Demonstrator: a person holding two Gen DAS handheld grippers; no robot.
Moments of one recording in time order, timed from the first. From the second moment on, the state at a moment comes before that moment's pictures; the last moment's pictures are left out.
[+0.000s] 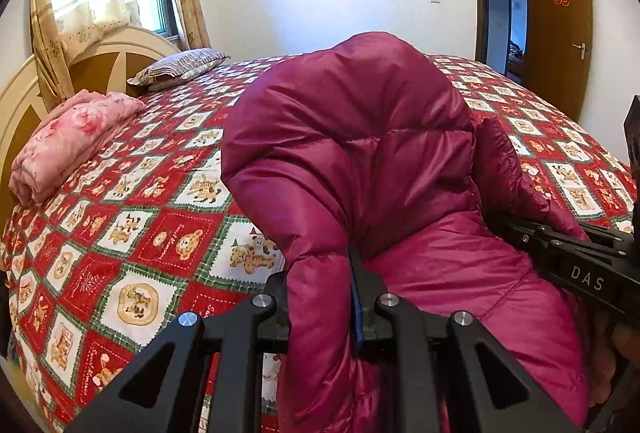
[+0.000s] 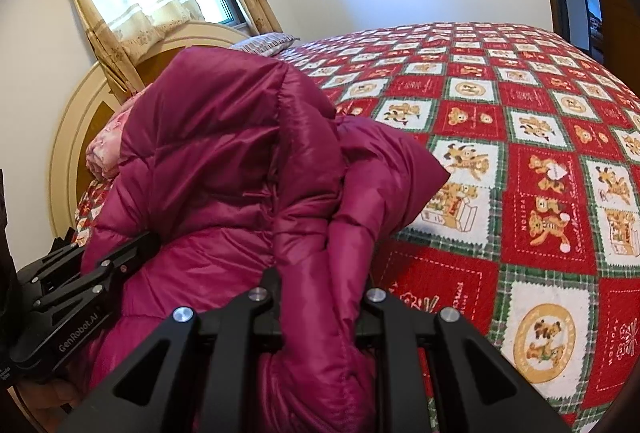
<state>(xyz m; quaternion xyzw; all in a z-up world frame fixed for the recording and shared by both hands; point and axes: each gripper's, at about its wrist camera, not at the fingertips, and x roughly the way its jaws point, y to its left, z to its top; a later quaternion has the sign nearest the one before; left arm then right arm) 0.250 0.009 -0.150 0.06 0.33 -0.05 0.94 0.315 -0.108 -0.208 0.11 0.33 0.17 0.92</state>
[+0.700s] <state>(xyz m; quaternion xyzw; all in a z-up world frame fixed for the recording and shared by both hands) 0.262 0.030 -0.179 0.06 0.34 0.01 0.94 0.324 -0.103 -0.225 0.10 0.35 0.15 0.92</state>
